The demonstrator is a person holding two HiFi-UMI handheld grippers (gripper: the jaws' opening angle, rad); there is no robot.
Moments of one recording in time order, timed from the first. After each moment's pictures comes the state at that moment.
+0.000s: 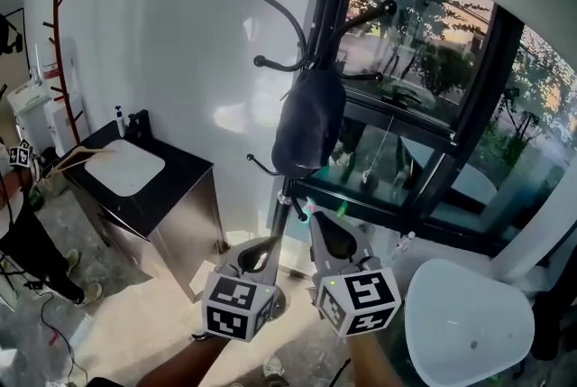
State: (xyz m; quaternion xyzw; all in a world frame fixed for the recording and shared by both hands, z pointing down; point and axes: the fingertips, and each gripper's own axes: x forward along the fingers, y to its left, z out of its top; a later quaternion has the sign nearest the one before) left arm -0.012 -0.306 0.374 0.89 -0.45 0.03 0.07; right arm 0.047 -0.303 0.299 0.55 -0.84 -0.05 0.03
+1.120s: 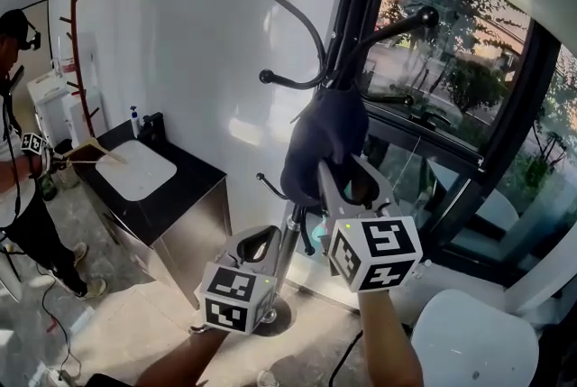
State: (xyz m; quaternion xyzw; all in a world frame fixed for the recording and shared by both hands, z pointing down) left arm -0.018 -0.394 0.353 0.86 -0.50 0.01 0.05; right arm 0.051 -0.429 0.209 0.53 -0.84 -0.12 -0.01
